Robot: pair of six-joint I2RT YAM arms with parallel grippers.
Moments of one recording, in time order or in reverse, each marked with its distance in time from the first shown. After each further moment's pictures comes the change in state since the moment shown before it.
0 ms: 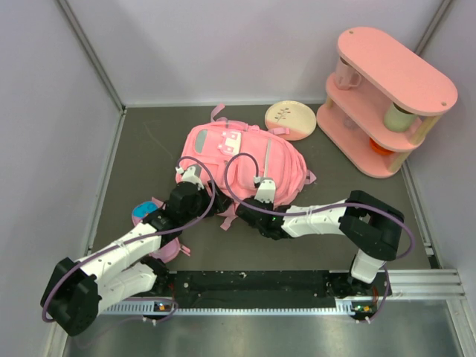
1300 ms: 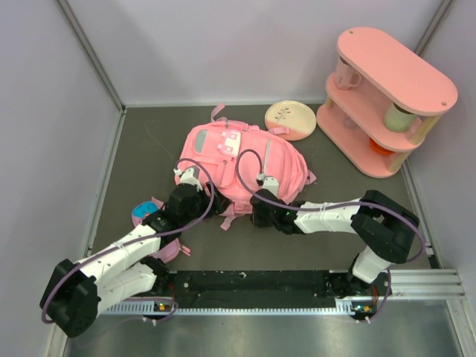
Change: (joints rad) left arm 0.000 -0.016 -0.020 -0.005 -0.035 0.000; right arm -0.109 -0.089 -0.104 0.126 -0.314 -0.149
